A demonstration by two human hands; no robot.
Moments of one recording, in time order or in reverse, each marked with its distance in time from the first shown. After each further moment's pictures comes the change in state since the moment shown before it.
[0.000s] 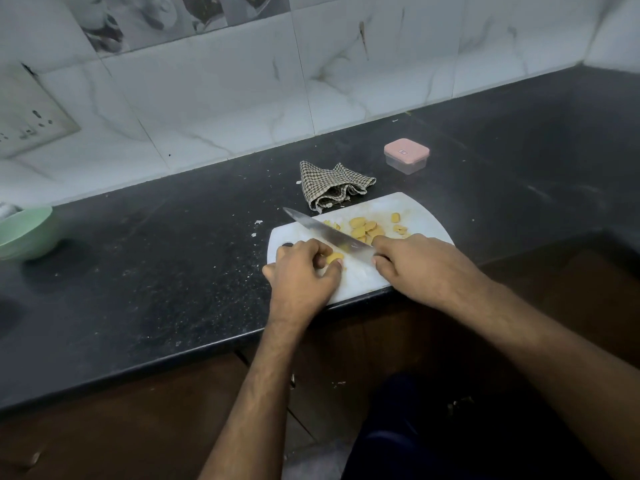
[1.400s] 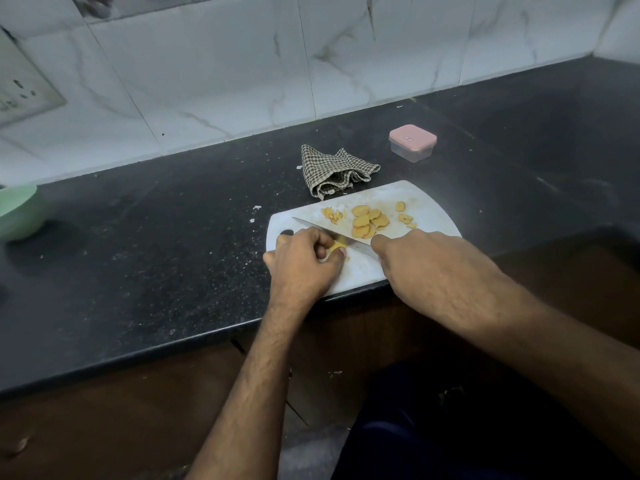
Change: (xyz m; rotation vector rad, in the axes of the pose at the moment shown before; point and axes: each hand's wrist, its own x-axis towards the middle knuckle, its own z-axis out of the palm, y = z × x) left_hand 0.007 0.001 -0.001 -0.036 -0.069 -0.089; right_hand -0.019 -0.036 -0.023 -0.197 -0.133 0.086
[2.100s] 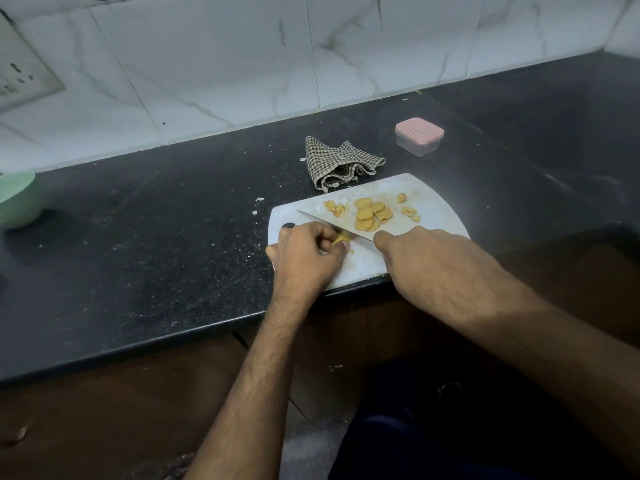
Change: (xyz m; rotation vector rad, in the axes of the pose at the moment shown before) left_hand 0.004 -0.008 0.004 -0.076 0.013 -0.040; right_hand 0.003 -0.008 -0.002 0.032 -0.058 0.031
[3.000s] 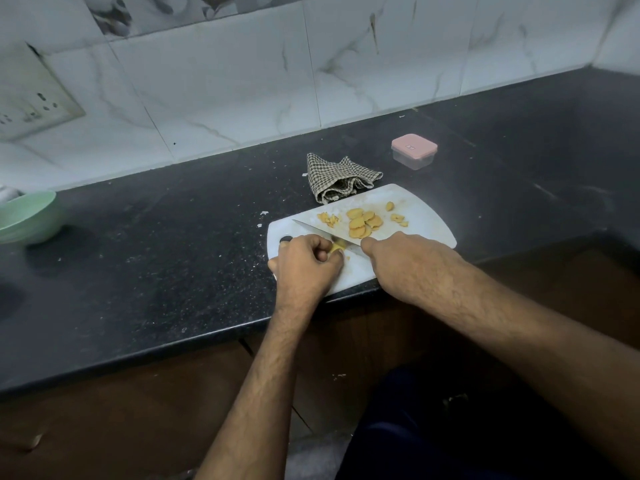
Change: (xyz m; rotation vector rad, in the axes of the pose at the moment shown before) left_hand -0.007 0.005 -0.002 -0.043 0.056 -0.045; right_hand 0.024 -0.003 0.009 0.029 -0.060 -0.045
